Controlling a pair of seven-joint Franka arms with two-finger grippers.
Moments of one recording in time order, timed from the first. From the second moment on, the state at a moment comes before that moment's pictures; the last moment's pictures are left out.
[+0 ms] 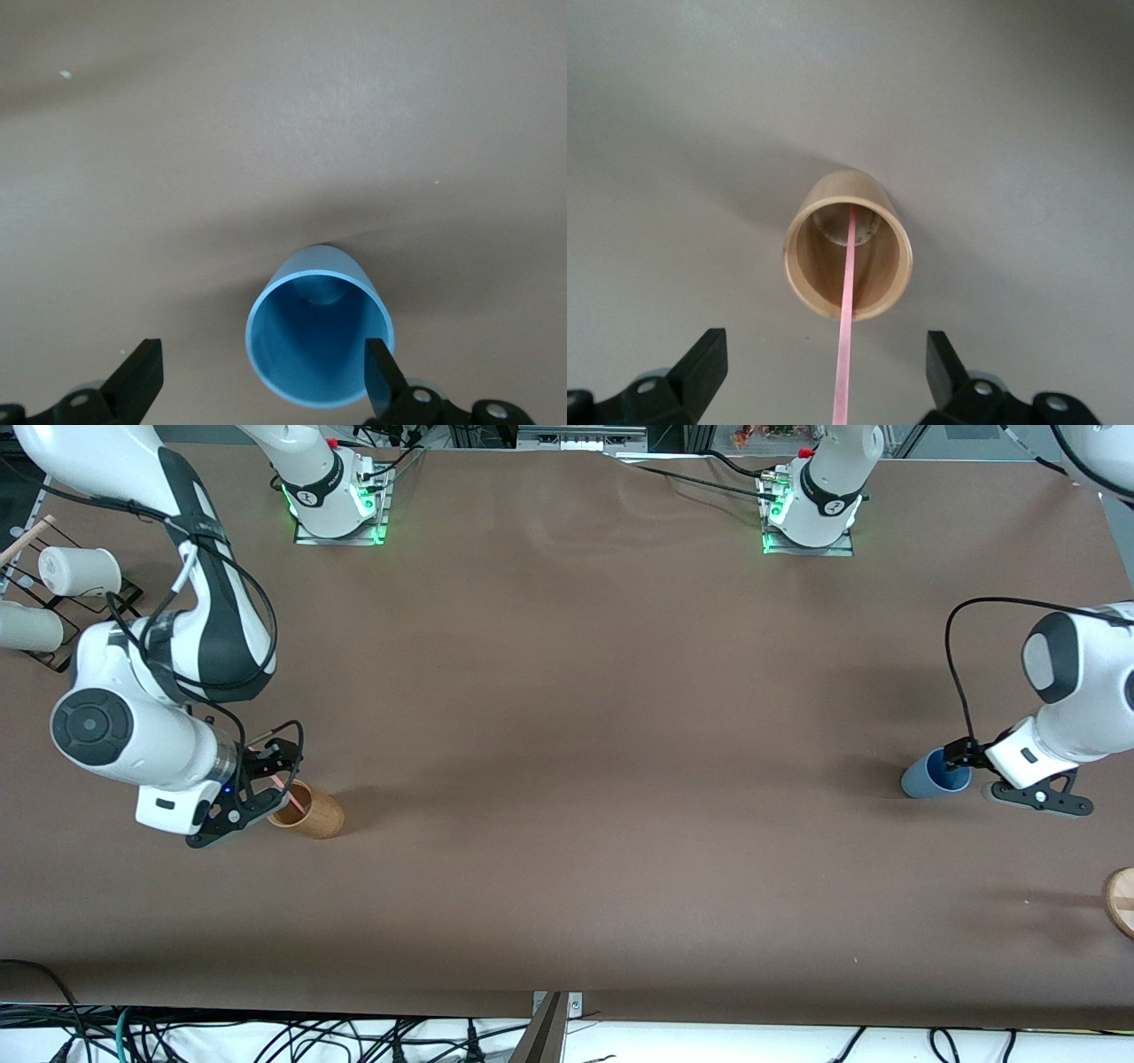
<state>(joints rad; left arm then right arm) 0.29 0.40 -0.07 -1.91 0.19 2.29 0.33 0.06 0.52 0.09 -1.50 -0.12 1.92 -0.37</state>
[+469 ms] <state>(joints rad) 0.32 0.46 -0.07 -1.92 0.19 2.31 0.34 0.06 0.53 0.09 -1.57 -0.14 1.96 -0.37</state>
